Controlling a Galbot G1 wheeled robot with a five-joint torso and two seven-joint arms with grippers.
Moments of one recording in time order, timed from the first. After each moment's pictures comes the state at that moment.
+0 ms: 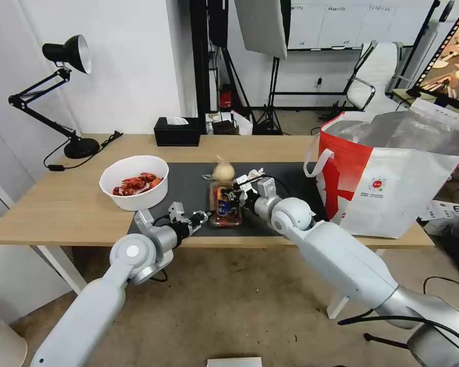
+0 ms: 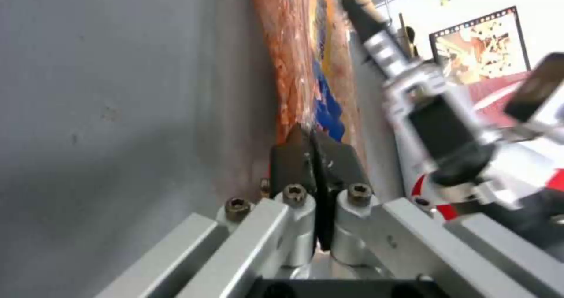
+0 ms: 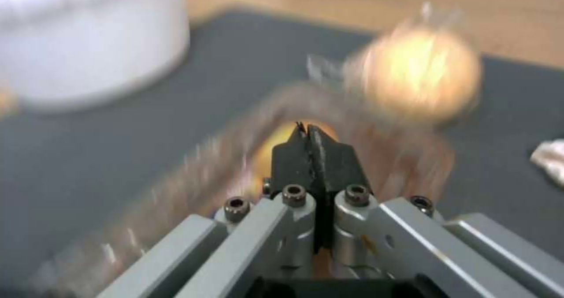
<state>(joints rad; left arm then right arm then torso) 0.93 -1.06 -0.18 -1.85 -1.69 0.43 -0.42 -0.44 1.12 -0.29 1.47 0.86 -0.35 0.01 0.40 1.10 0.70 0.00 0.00</state>
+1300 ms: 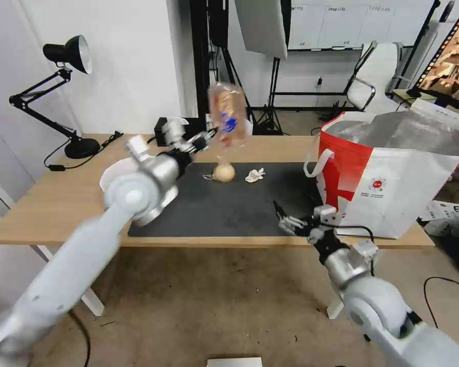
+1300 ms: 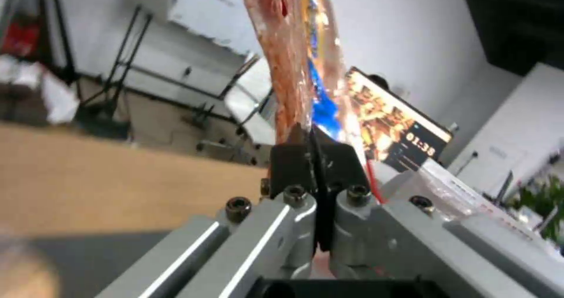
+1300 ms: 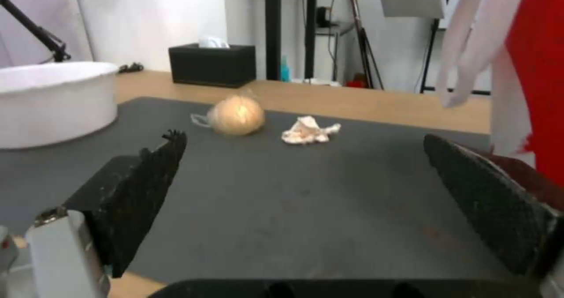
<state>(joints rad) 0.30 -1.05 0.19 -1.80 -1.42 0.19 -0.33 -1.36 0.90 0.30 2.15 0.54 -0.07 0.18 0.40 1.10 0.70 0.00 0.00</state>
